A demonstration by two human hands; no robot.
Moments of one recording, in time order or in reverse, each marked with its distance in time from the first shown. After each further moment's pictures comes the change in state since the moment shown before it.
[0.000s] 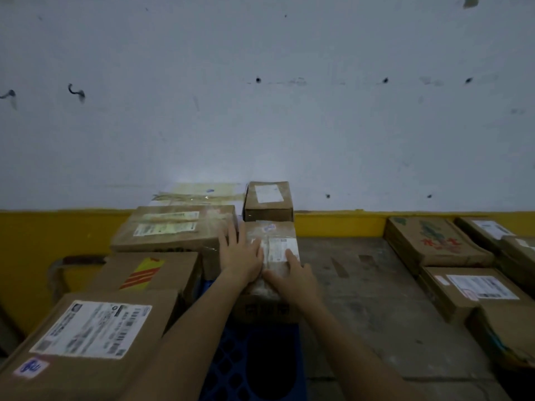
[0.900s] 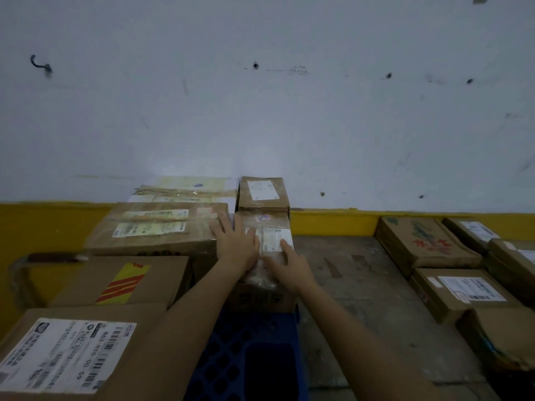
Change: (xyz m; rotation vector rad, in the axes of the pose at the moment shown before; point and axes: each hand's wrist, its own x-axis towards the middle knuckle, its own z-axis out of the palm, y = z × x) left_hand 0.035 -0.005 0.002 0.051 -0.013 -0.013; right_hand 0.043 -0.009 -0.003 0.127 -0.053 -0.019
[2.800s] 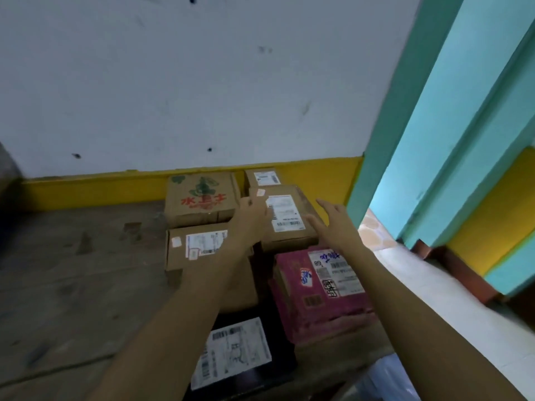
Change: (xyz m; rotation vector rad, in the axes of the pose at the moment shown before) left_hand -0.014 0.659 -0.097 -0.935 -0.204 0.153; right_hand -0.056 0.451 -0.558 -0.302 0.411 -0.037
